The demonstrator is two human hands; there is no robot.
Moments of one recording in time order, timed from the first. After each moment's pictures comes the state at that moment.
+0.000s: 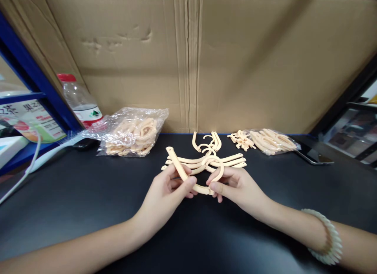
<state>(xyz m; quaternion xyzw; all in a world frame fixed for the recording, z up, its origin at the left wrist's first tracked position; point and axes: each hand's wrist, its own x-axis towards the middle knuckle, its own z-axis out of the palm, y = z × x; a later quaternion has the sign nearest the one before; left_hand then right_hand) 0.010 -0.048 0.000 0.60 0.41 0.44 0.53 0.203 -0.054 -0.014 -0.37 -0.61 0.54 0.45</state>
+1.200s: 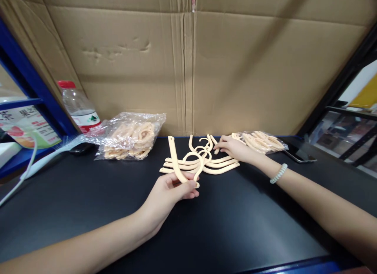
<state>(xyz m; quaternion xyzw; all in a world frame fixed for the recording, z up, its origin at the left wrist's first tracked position) 0.011 -0.050 0.002 0.49 0.40 0.39 0.66 0.293 0.061 -0.011 -0.44 -0.88 -0.03 0.16</state>
